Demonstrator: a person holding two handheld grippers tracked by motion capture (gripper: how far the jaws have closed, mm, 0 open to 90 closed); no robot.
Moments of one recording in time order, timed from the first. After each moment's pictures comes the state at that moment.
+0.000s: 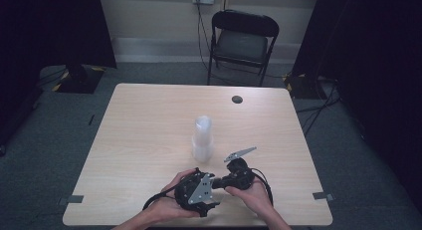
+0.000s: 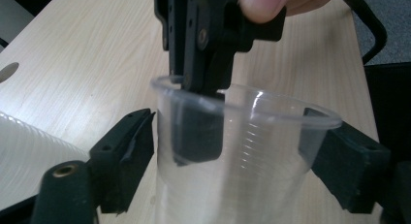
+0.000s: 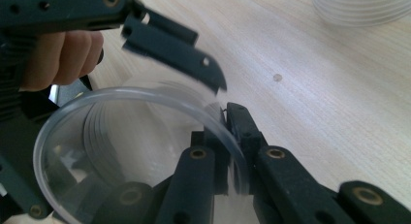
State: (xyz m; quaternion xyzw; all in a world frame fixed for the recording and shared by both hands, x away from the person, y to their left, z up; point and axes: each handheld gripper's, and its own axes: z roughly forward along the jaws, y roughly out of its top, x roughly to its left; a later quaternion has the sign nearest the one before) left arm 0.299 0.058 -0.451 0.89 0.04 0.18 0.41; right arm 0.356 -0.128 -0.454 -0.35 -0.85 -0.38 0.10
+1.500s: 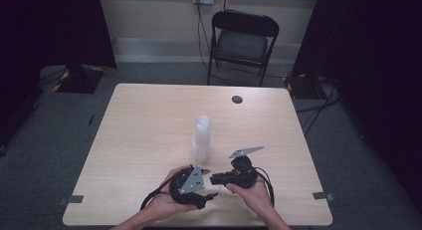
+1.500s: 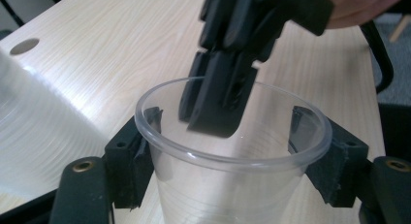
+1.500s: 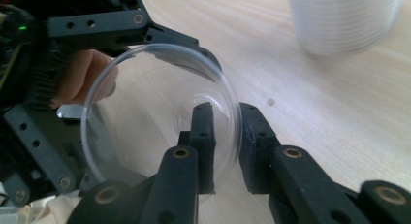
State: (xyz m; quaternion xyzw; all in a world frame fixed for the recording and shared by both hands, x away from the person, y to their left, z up) left arm 0.313 0.077 -0.449 0.87 0.12 0.16 0.46; right arm 0.354 -0.136 -0.443 -0.37 -0.82 -0.43 0.08
